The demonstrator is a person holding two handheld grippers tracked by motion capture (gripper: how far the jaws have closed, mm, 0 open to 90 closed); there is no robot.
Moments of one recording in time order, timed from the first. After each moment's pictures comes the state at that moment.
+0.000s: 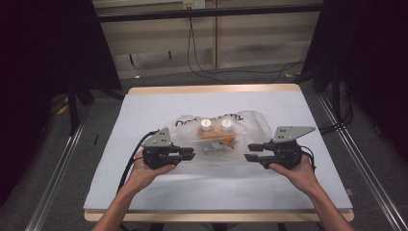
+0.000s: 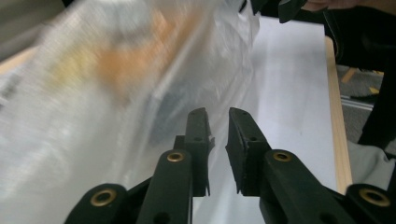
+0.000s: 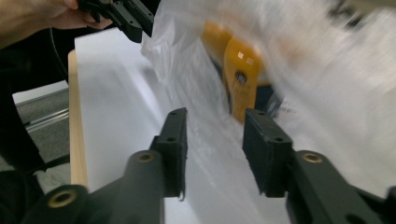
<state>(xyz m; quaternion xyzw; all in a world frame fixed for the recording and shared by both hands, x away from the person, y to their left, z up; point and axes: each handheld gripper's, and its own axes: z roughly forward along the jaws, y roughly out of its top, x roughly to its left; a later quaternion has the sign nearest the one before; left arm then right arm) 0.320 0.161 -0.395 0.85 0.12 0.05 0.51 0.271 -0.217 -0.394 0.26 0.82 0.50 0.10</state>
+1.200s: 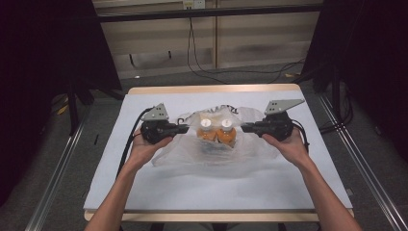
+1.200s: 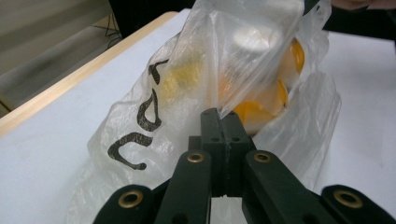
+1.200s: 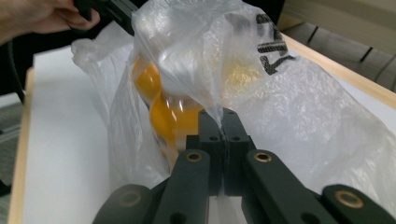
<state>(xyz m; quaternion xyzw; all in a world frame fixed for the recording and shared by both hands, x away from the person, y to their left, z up) 0.383 0.163 -0.377 0.85 0.16 0.10 0.50 0.339 -0.210 -0.371 0.27 0.81 0.50 0.12</state>
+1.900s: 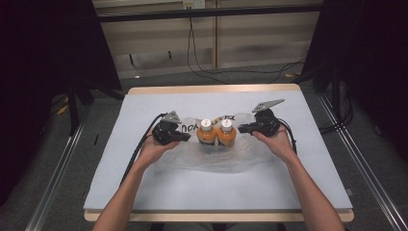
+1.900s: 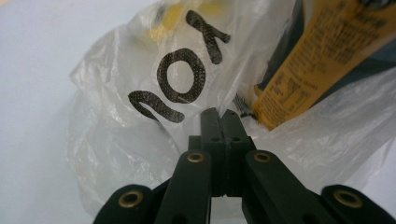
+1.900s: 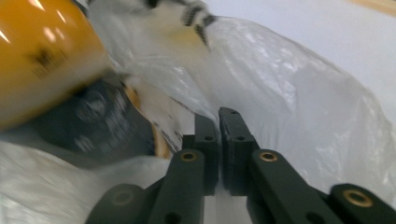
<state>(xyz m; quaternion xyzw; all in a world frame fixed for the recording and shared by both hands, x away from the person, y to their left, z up) 0.414 0.146 -0.445 0.90 0.21 0.06 0.37 0.394 -0.208 -0.441 0.36 0.83 0.43 0.09</state>
